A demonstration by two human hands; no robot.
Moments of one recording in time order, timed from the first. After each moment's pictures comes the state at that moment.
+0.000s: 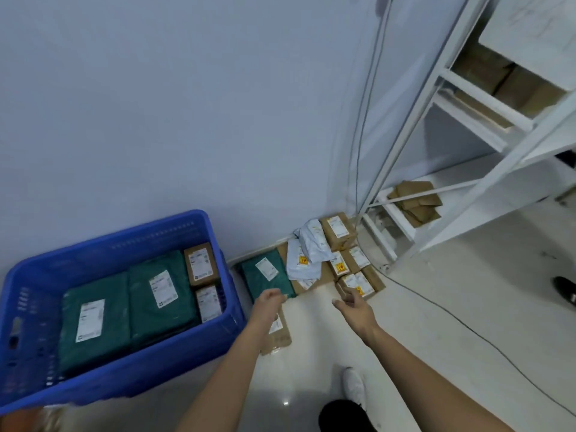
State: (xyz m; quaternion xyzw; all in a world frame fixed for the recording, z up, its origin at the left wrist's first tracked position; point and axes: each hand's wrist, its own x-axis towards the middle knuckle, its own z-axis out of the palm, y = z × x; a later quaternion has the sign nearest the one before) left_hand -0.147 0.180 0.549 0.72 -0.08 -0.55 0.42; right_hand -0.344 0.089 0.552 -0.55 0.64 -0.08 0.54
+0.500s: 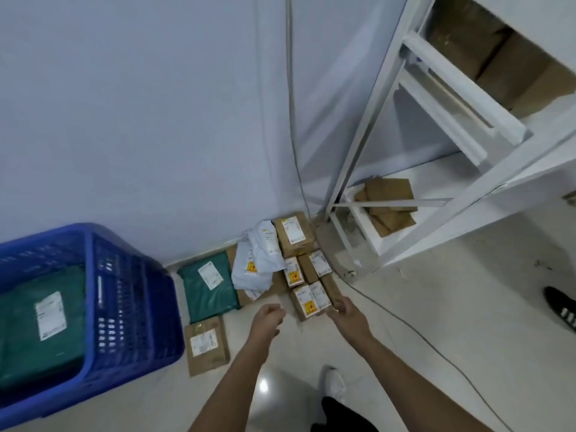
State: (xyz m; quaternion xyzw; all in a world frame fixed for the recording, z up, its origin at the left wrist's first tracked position) left_hand -0.332 -0.084 0.472 0.72 0.01 -0.57 0.40; right_hand -0.503 -0.184 0.464 -0.56 0.63 0.01 0.54
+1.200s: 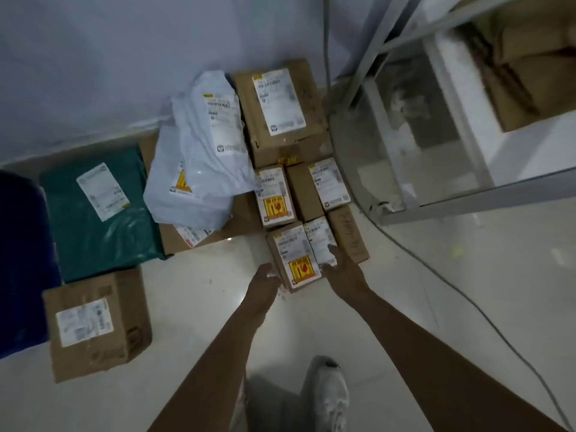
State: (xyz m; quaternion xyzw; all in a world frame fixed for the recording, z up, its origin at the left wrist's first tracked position) left_hand -0.374 -0.212 -0.034 0.72 0.01 -0.61 0.32; right_hand -0.510 -0.324 -0.051 -0.59 0.61 0.15 0.50
